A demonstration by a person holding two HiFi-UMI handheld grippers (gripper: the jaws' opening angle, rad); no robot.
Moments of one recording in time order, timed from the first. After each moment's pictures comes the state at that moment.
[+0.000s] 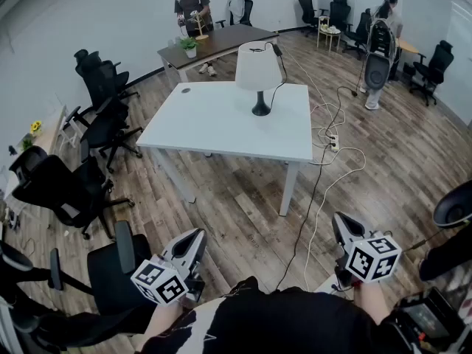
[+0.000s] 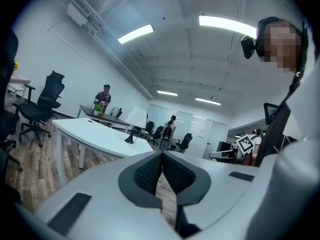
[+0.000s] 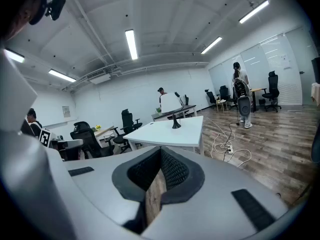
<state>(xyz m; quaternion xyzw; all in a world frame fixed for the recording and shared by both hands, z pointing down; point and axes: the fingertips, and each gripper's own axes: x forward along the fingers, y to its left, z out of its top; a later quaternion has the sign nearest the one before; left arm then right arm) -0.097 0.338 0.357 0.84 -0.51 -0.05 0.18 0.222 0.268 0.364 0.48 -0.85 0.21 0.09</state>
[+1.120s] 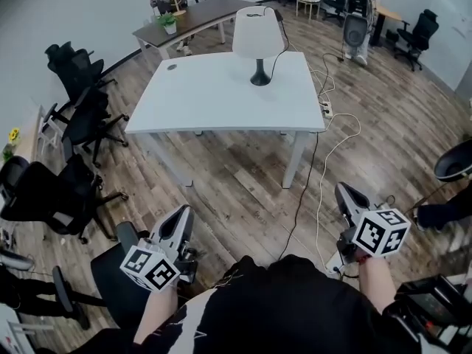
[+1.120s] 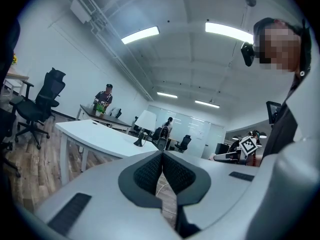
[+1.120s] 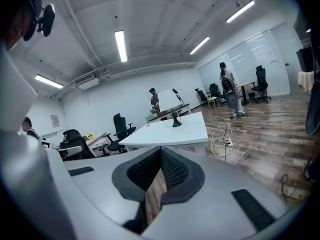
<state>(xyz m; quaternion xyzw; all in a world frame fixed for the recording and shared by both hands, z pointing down) -0.220 0.291 0.380 0.85 -0.50 -0.06 0.18 0.129 0.244 0.389 0.52 -0.82 0.25 0.05</state>
